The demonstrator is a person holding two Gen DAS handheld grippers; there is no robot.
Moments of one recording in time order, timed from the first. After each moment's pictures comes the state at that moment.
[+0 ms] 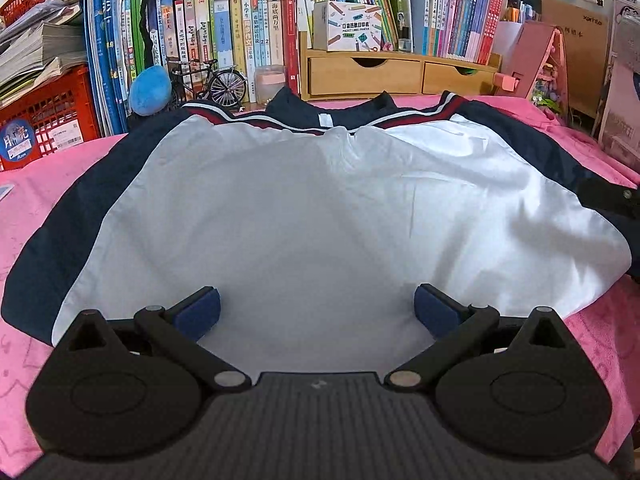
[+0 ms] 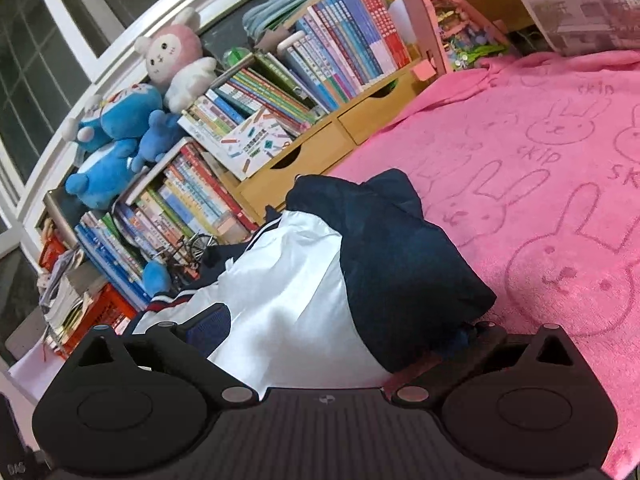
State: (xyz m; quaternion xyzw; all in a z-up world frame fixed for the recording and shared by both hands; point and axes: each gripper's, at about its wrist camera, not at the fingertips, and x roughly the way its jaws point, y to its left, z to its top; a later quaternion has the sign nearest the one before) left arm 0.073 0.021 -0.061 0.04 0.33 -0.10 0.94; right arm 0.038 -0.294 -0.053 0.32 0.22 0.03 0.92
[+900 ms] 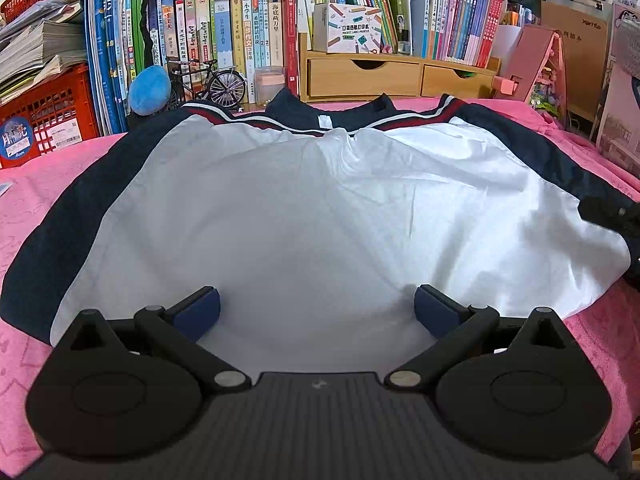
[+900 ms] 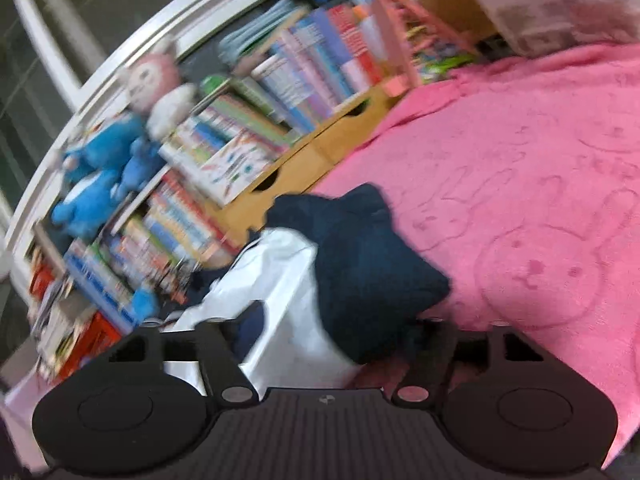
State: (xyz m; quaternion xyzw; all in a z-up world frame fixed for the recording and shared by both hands) left arm 0.073 0.021 -0.062 0.03 0.33 -0.10 0.94; right arm 0.026 -0.296 -0.061 0.33 0.20 0.02 0.92
